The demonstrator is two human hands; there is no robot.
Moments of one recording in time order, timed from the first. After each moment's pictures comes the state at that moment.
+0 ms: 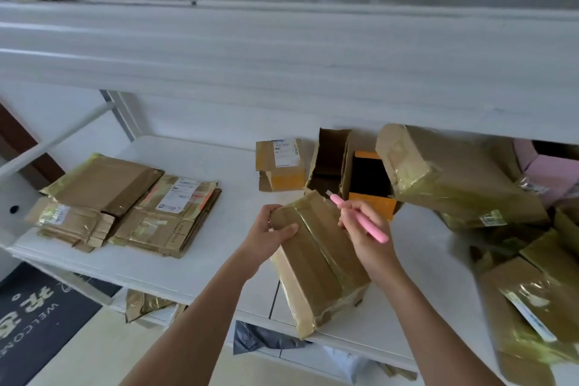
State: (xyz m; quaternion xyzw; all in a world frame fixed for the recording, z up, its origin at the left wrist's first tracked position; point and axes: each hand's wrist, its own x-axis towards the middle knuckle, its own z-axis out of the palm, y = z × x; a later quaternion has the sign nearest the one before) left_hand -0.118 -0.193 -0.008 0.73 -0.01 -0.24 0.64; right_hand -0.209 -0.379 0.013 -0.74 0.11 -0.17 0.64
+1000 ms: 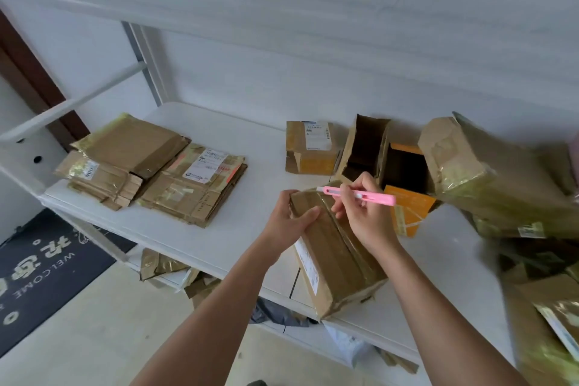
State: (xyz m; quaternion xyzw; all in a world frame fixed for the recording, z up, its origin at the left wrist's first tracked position) left_hand -0.129 -0.170 0.000 0.74 -0.01 -0.19 0.64; right_hand -0.161 -0.329 0.015 -0.80 0.01 -0.17 0.58
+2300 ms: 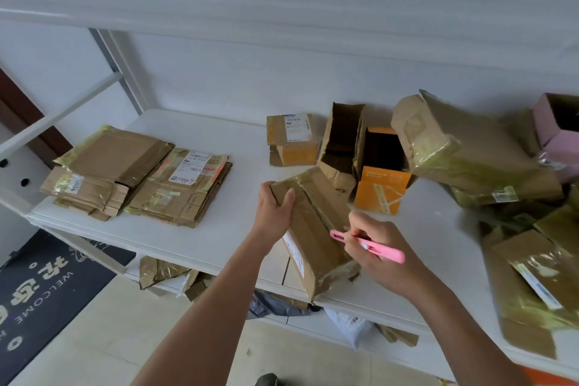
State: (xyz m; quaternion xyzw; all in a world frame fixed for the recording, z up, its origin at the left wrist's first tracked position) left_hand -0.133 -0.185 -0.013 0.79 0.02 -0.13 0.60; right_hand -0.261 -0.363 0.020 -0.89 -0.10 -0.07 0.44
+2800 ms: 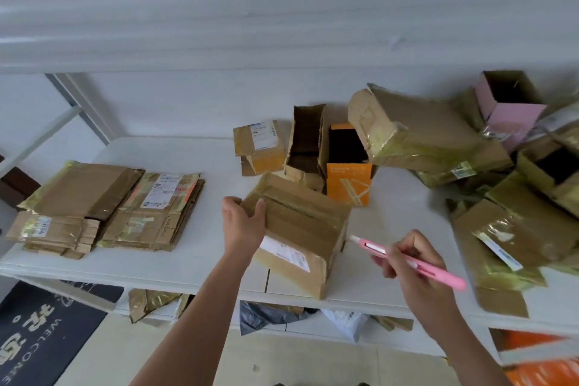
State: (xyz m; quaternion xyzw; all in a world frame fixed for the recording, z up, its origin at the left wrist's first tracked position) left_hand -0.151 -0.198 0.006 0.86 0.06 -0.08 0.50; right_hand -0.345 -0.394 -0.003 -0.70 0.14 -0.24 0.66
